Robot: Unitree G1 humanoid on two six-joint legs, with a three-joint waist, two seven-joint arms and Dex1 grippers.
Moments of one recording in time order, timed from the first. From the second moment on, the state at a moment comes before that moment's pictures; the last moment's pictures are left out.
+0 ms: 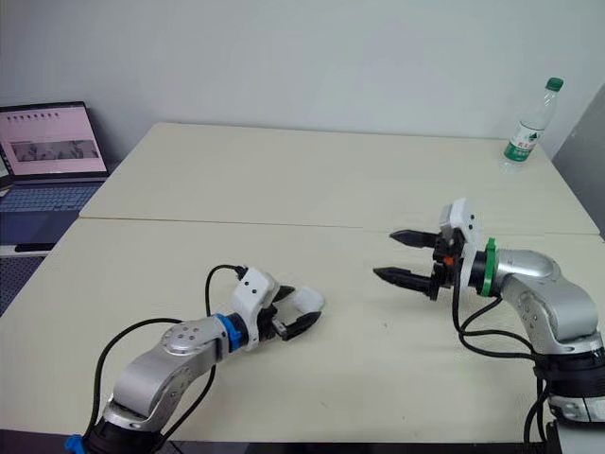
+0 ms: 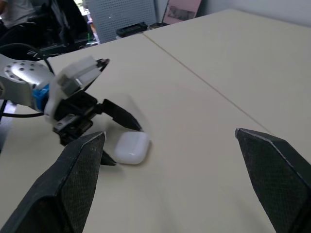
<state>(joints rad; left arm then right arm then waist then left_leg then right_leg) -0.14 0.47 -0.19 -0.36 -0.32 0.68 -0.49 -0.40 -0.72 -0.03 -0.23 0.65 0.63 1.04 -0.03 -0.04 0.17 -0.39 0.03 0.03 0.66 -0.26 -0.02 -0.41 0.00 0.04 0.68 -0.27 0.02</state>
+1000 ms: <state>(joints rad) -0.40 0.64 -0.26 -0.02 0.11 -0.36 -0.56 -0.54 -0.66 -0.03 -0.21 0.77 0.86 0.97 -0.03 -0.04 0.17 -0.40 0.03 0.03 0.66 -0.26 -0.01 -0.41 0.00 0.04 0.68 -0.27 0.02</state>
